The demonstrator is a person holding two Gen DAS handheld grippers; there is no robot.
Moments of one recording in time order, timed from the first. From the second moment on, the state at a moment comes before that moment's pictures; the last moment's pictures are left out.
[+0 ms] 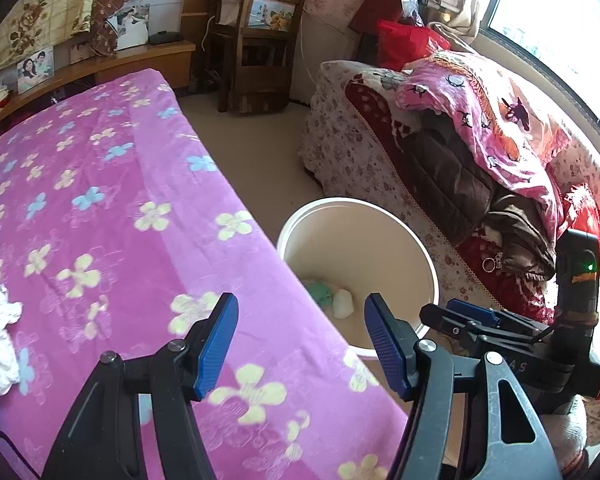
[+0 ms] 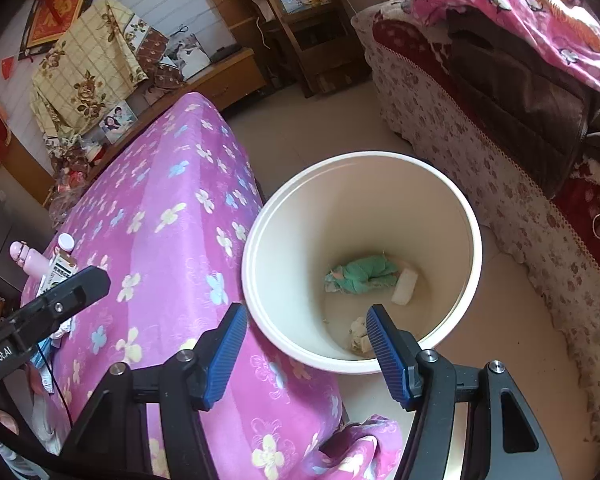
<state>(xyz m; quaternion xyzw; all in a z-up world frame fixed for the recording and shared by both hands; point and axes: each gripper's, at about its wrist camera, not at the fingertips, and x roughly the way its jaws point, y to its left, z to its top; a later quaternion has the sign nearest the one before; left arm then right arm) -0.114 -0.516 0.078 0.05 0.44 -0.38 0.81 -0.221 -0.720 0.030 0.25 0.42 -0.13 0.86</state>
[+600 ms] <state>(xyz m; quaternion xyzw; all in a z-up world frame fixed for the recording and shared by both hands) -0.132 -0.407 0.100 0.03 0.43 -0.33 0.84 -0.217 -0.652 0.087 0.21 0.40 -0.09 0.89</state>
